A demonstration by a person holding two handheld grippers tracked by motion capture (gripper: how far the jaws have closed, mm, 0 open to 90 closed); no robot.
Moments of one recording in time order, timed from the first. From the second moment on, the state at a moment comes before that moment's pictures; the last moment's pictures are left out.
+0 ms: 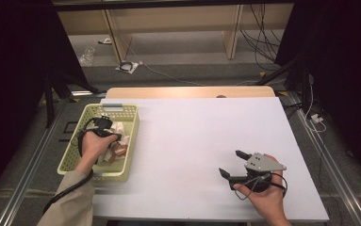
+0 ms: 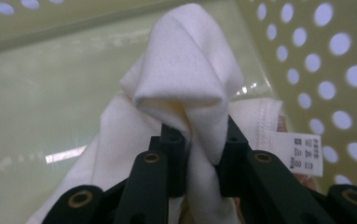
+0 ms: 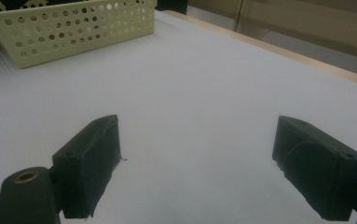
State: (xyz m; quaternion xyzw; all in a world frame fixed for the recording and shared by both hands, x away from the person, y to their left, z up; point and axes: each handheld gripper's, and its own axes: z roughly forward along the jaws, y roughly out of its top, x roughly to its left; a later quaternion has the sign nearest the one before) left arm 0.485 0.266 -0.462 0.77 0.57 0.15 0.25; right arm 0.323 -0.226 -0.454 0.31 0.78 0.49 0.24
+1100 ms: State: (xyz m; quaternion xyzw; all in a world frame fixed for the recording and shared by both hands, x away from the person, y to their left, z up) left arm 0.464 0.270 -0.414 0.73 0.52 0.24 0.39; right arm 0.324 -0.226 -0.454 0.31 0.77 0.50 0.24
